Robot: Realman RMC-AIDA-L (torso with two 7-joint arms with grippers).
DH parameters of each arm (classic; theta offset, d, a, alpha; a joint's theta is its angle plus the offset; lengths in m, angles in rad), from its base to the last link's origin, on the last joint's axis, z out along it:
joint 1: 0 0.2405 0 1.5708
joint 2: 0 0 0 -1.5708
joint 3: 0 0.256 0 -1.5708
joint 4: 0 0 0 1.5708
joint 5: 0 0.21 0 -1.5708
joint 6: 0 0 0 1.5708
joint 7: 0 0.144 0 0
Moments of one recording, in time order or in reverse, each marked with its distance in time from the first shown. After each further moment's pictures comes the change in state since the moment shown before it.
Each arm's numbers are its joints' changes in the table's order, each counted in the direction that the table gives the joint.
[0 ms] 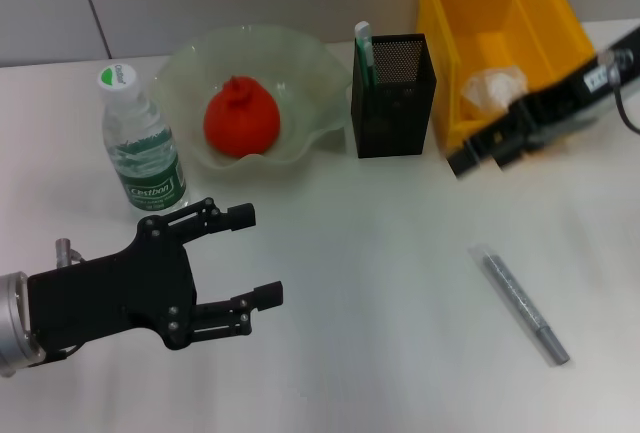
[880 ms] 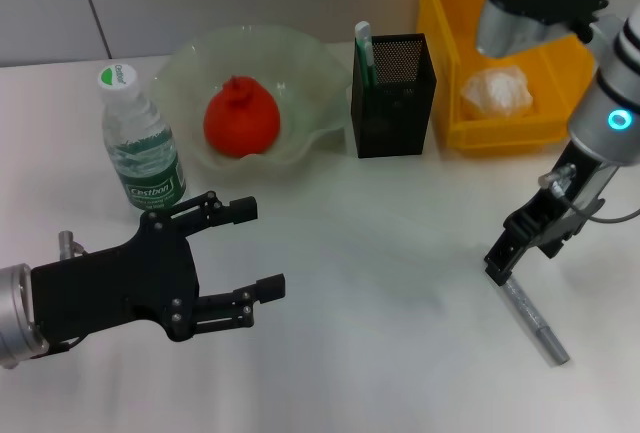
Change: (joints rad) left arm -0.013 0.000 0.000 0.002 0.000 -0.011 -0.004; right arm 0.059 -0.078 -0.277 0.231 -0.339 0.175 0.041
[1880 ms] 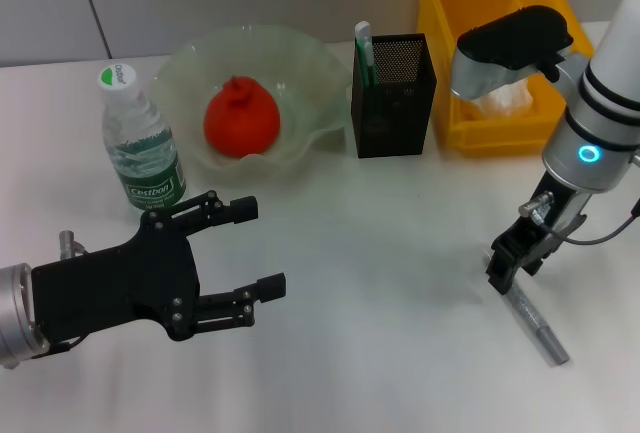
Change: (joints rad) left arm -0.002 0.000 -0.003 -0.005 0.000 0.000 0.000; right arm -0.009 -0.007 -0.114 0.109 0.015 0.142 -0.003
